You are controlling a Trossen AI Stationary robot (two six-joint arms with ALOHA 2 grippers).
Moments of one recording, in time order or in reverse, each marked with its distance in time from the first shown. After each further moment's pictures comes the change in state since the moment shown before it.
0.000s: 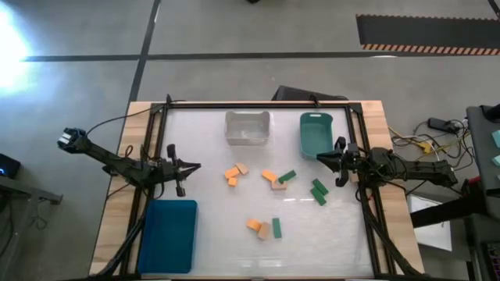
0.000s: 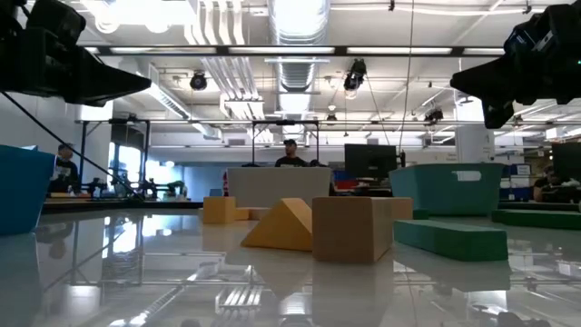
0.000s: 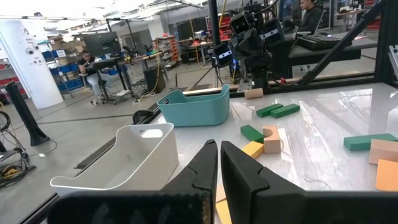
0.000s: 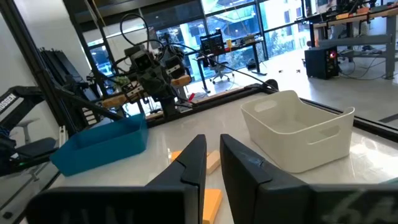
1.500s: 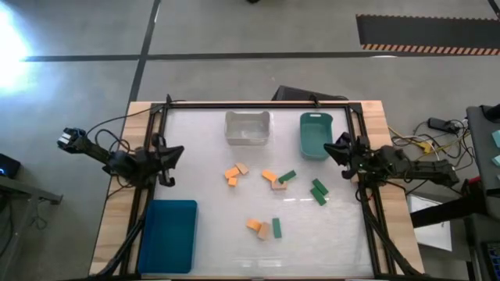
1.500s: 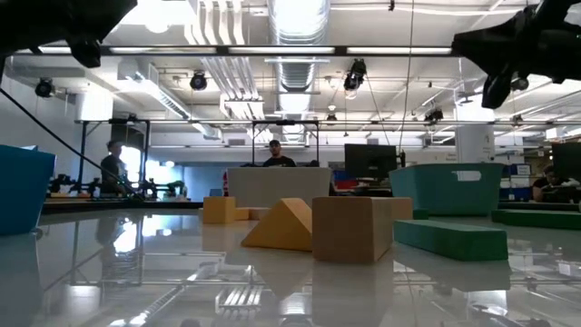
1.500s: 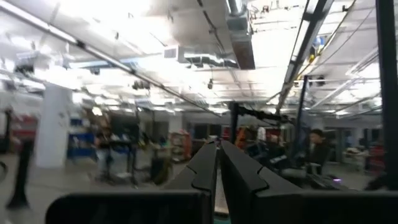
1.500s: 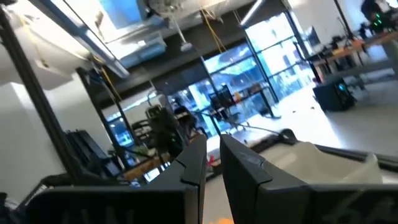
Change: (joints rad) left arm 0.000 0.006 0.000 0.653 0.009 0.202; right arm 0.001 0.046 0.001 0.308 0.073 0.134
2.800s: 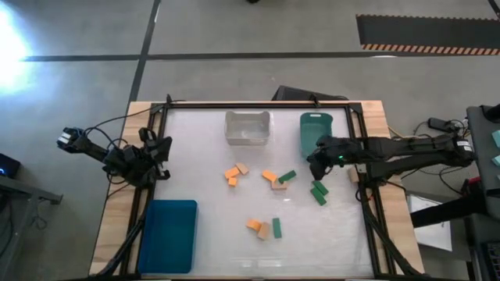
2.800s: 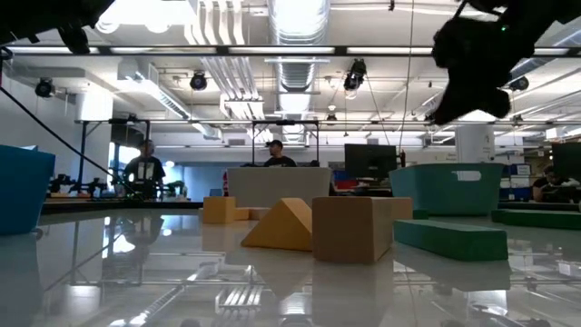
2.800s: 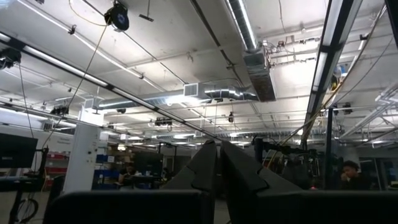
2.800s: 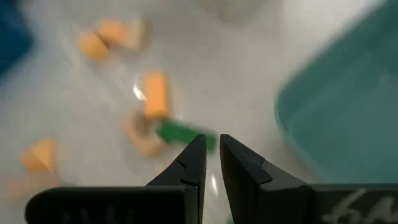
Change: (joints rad) left arm 0.000 0.017 0.000 0.235 -0.004 0.190; right arm 0.026 0.868 0.663 -0.977 -0.017 0.319
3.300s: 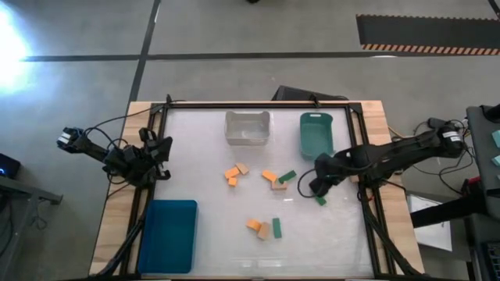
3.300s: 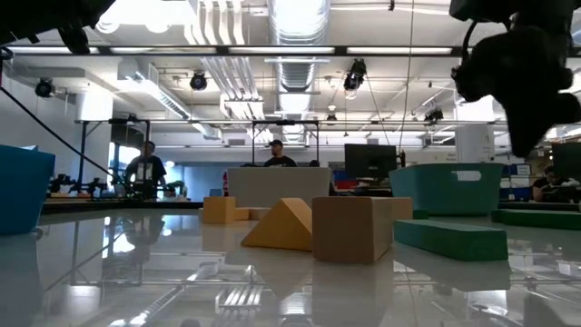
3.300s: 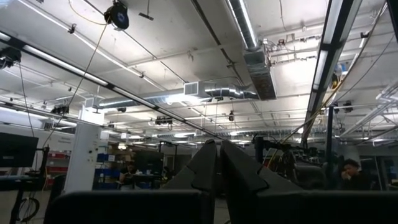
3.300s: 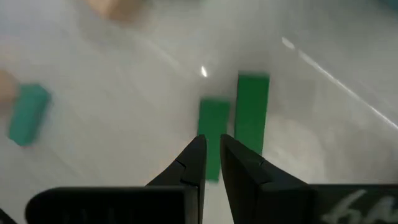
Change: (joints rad) left arm 0.000 0.003 0.000 0.001 -0.004 0.000; right arm 0.173 0.191 0.060 -0.284 -0.223 0.366
